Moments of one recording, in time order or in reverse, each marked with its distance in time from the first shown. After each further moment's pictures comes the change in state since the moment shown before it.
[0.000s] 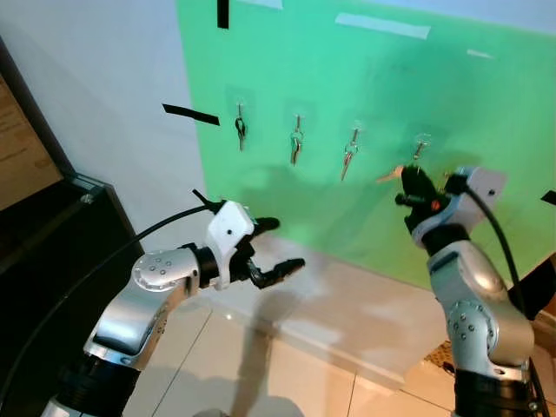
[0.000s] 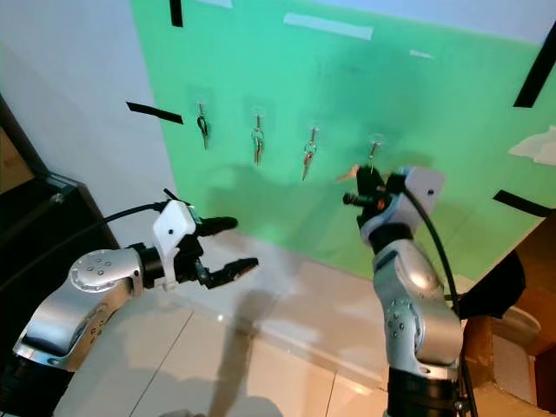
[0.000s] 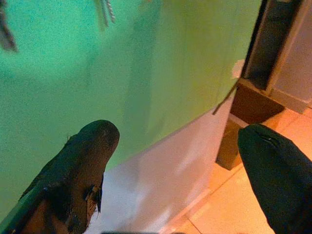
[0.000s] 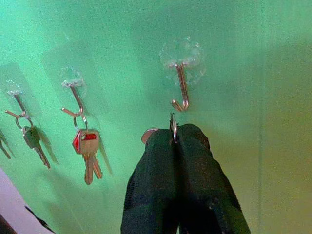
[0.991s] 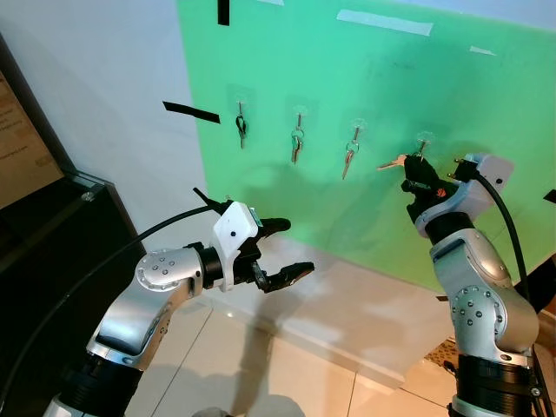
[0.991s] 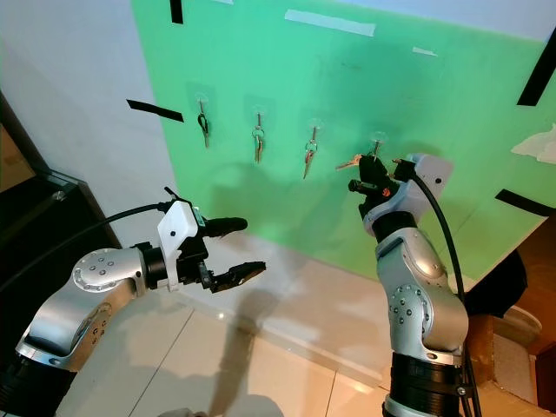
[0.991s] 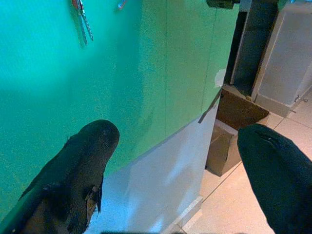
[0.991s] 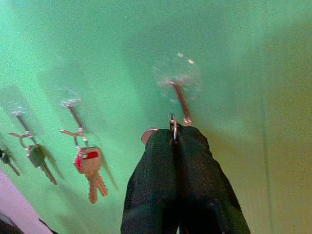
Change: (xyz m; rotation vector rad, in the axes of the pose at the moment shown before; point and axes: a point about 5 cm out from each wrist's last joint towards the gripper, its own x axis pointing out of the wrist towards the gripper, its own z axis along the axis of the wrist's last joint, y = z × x) left arm 0.002 -0.005 0.006 0.014 -0.046 -0.052; right arm 0.009 -0.004 0.006 0.089 -0.003 -0.007
